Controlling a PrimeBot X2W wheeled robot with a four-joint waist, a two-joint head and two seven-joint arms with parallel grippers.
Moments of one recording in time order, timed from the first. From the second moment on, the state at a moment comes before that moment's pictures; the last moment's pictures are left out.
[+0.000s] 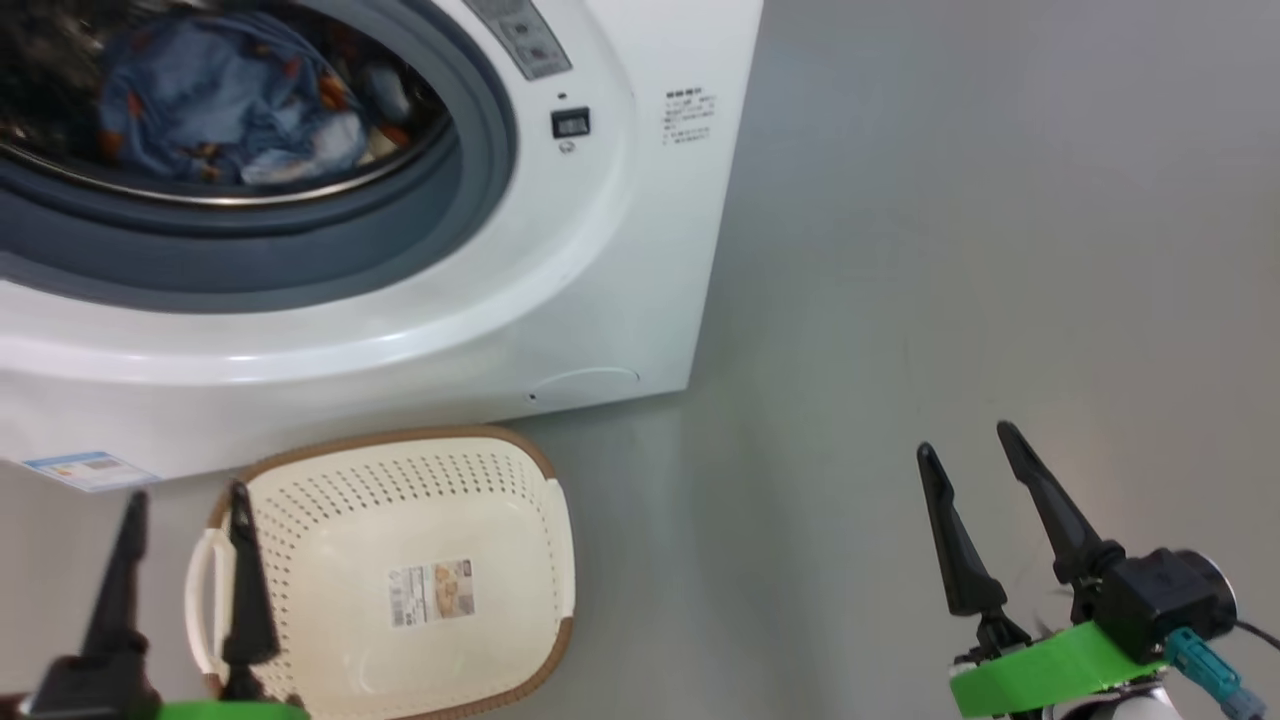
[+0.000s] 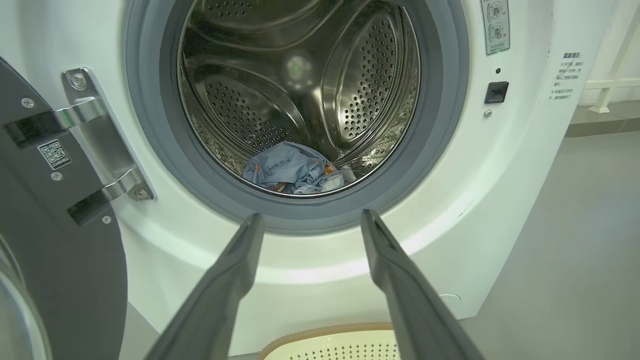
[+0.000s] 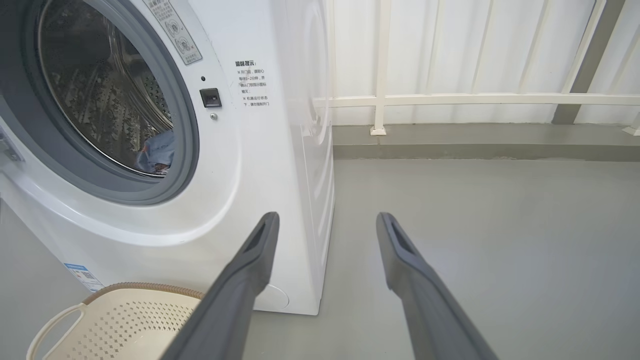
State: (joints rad) left arm 0.02 0.34 -0.21 -0.13 -0.35 0.28 -0.25; right arm -0.05 -0.05 0.04 -0.03 0.11 0.13 -0.26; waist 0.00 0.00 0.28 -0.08
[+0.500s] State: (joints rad) left arm 0.15 0.30 -0.26 -0.07 -0.36 0.28 -0.25; right arm 0.07 -0.06 0.04 -0.01 0.11 0.13 -0.24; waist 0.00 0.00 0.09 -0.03
